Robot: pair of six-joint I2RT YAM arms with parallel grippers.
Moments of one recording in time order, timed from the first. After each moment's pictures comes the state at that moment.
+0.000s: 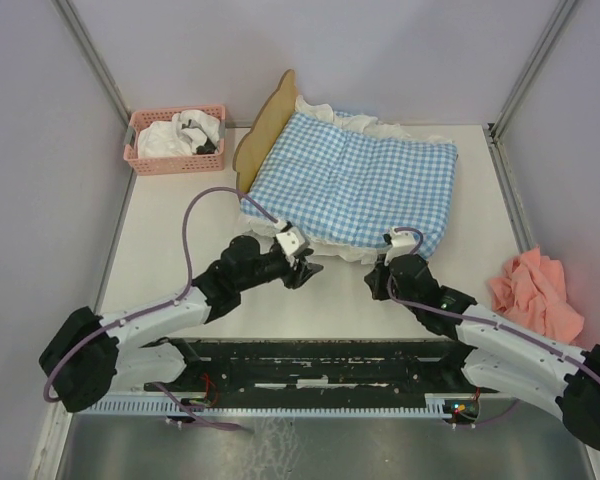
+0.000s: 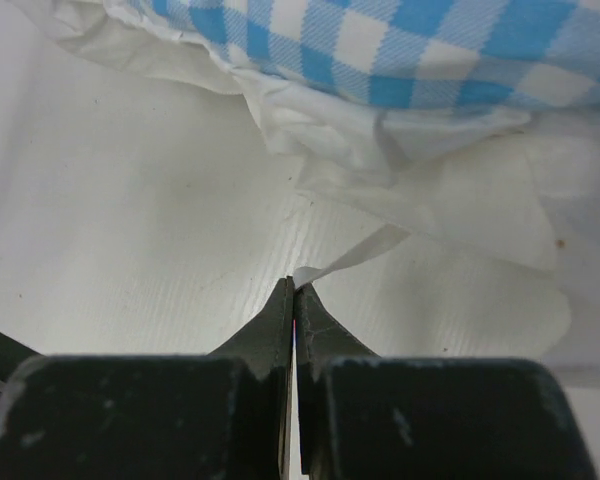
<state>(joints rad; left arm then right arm) -0.78 1.10 0.53 0.37 0.26 0.03 0.78 0.93 0.41 -0.06 0.21 0.49</state>
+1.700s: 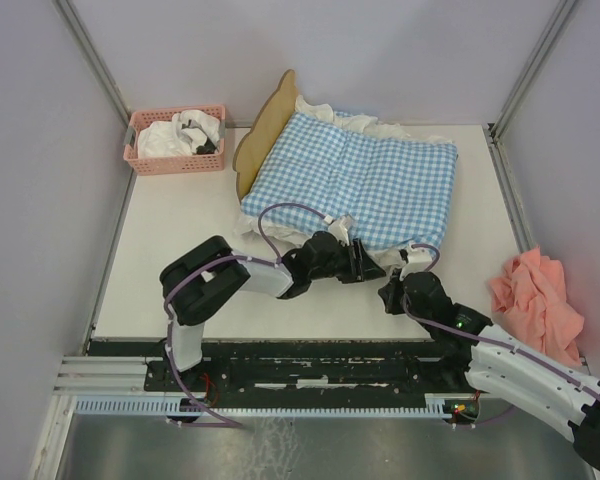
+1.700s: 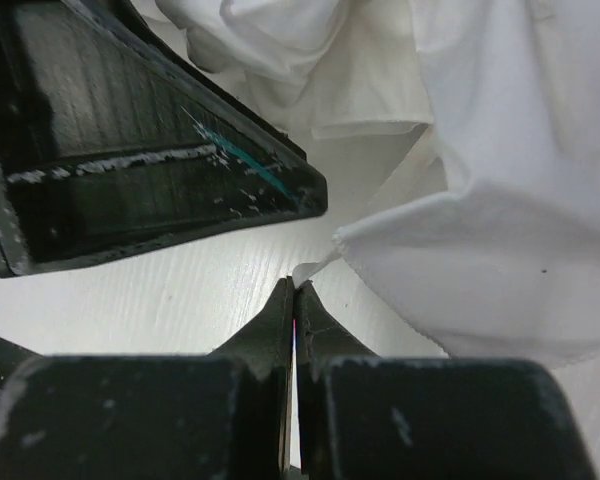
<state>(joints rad) -0.95 1.91 0.91 0.64 0.22 -0.96 0.78 0.67 0.26 -0.20 0.27 0.56</state>
